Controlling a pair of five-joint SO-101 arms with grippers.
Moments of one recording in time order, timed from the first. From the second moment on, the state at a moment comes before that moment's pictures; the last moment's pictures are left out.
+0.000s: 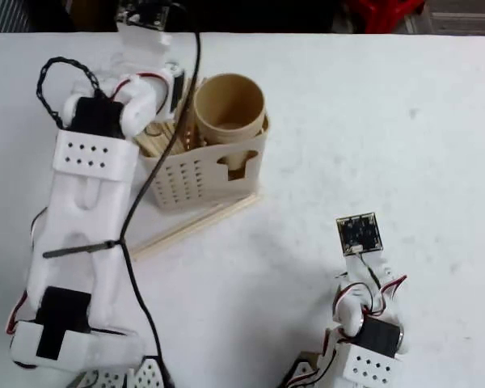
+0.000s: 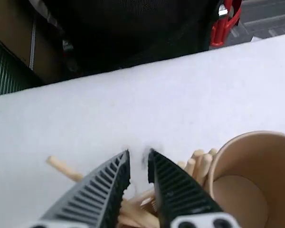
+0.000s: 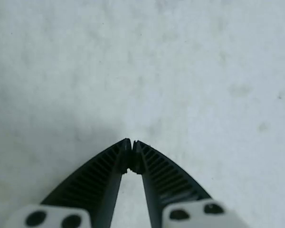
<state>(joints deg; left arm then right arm) 3.1 -4.7 -8.7 60.5 -3.6 14.9 -102.6 96.5 71.0 30.6</state>
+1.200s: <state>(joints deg) 18.2 -8.7 37.5 65.2 -42.5 14.9 -102.6 96.5 71.0 30.6</state>
